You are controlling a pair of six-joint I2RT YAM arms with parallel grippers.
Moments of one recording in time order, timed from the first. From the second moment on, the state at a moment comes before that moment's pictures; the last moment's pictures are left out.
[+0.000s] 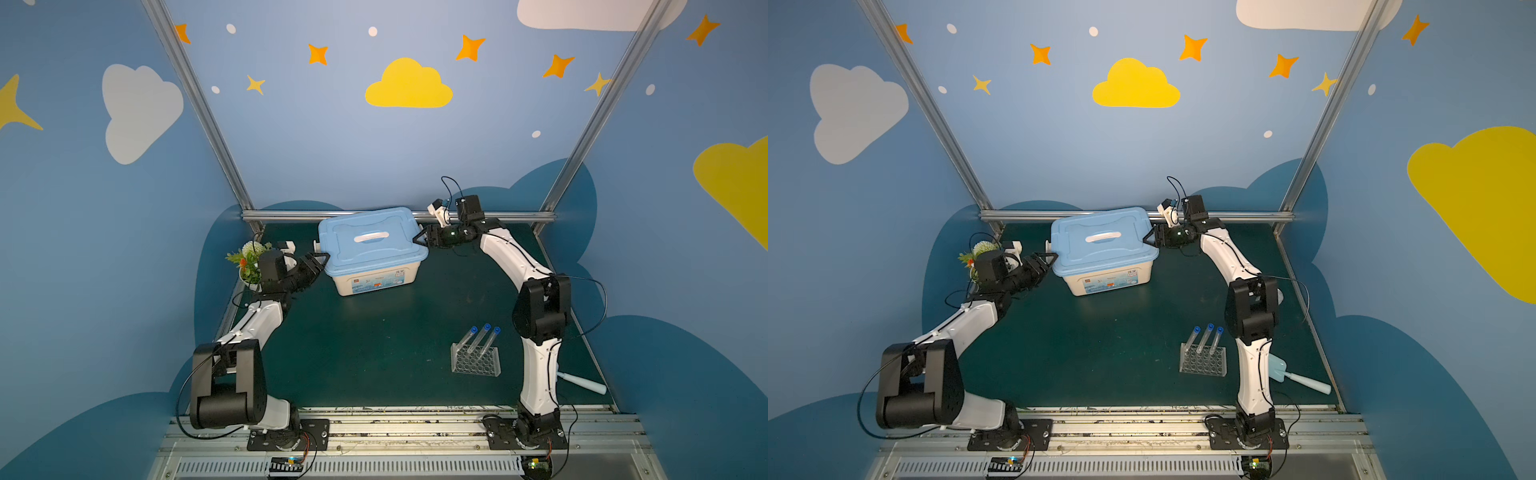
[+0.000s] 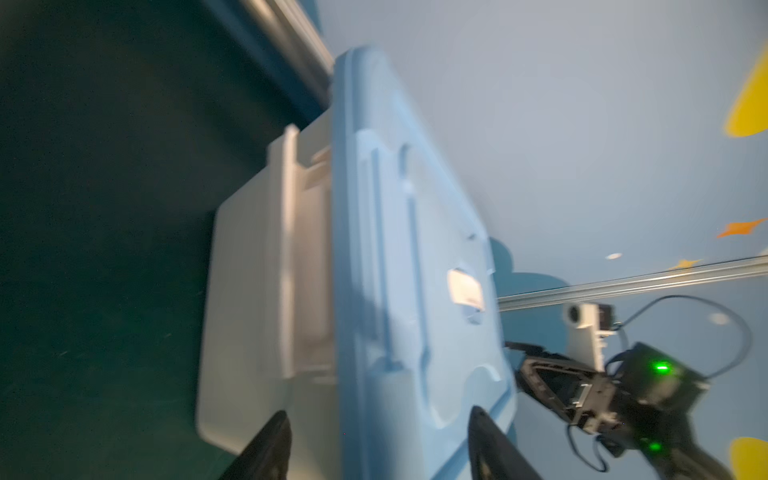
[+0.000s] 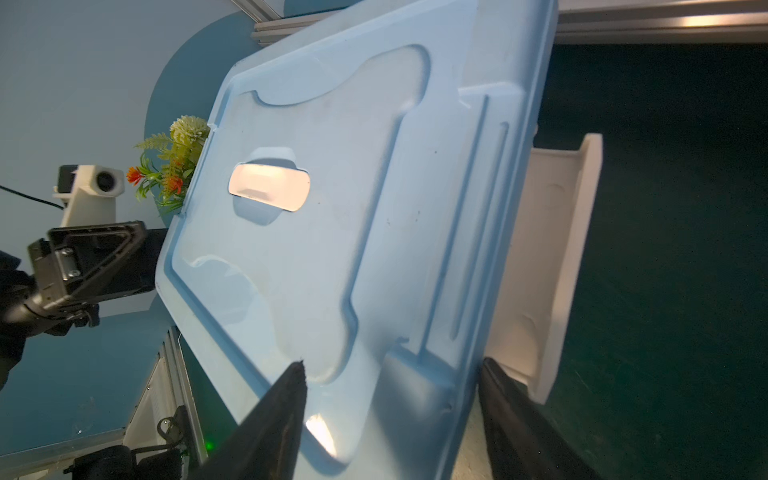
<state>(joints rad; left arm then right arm) 0.11 1.46 0.82 0.15 0.58 -0.86 0.34 2.14 1.96 -0.63 -0.68 0.19</state>
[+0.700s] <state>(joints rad) 0.16 1.55 0.96 -0.01 0.62 -0.76 0.30 2.14 1.97 -0.62 -0.65 0.22</state>
